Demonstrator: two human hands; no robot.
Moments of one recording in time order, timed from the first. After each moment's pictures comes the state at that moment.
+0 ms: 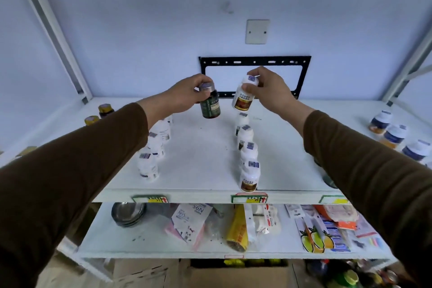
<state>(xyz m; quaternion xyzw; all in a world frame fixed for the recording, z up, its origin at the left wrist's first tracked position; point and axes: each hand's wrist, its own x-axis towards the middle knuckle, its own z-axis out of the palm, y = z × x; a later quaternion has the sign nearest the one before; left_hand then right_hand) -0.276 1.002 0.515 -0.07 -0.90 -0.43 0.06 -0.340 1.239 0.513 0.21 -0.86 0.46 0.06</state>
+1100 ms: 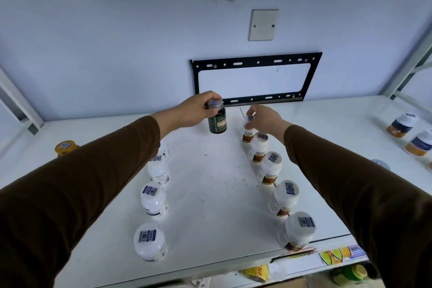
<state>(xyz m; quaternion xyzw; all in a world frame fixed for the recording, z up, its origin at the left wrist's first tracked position) -0.453 0.936 0.447 -0.15 -0.89 -0.42 -0.06 -0.506 1.170 0.403 0.05 -0.97 0.21 -0.06</state>
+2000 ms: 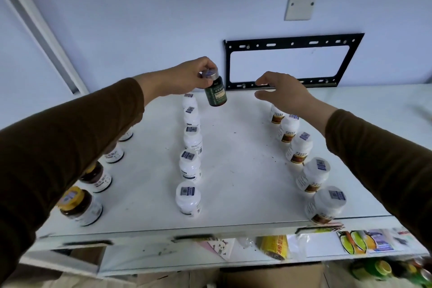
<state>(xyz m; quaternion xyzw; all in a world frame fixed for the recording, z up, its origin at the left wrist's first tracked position) -0.397 0.848 0.493 -0.13 -0.90 -0.41 -0.07 -0.423 1.127 0.463 0.19 -0.94 0.28 0.04</state>
